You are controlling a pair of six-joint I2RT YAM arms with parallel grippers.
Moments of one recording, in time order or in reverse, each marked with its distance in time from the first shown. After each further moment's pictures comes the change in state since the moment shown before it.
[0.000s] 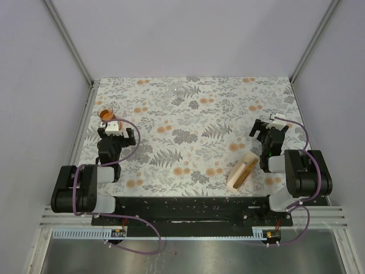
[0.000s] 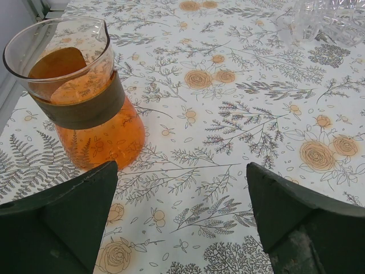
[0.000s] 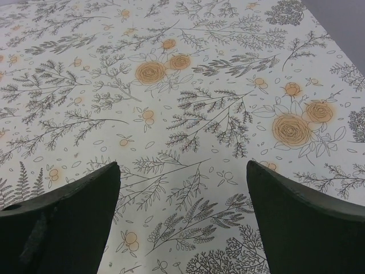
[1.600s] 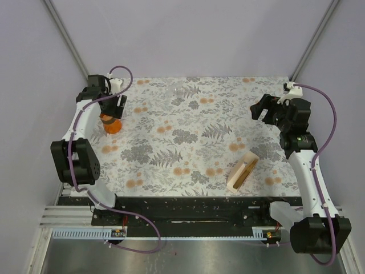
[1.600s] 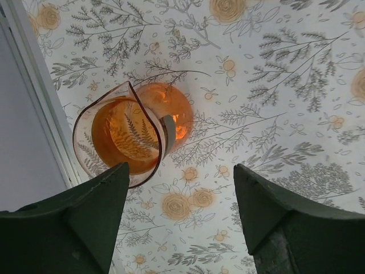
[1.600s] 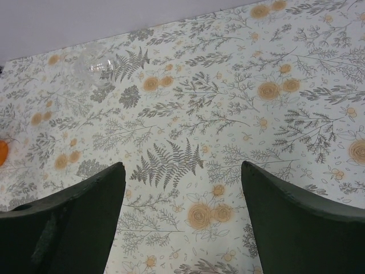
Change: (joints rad) left arm 0.068 0.281 1.257 -1.758 0.058 0.367; right arm -0.002 -0.533 0.615 -1.262 -0.391 0.171
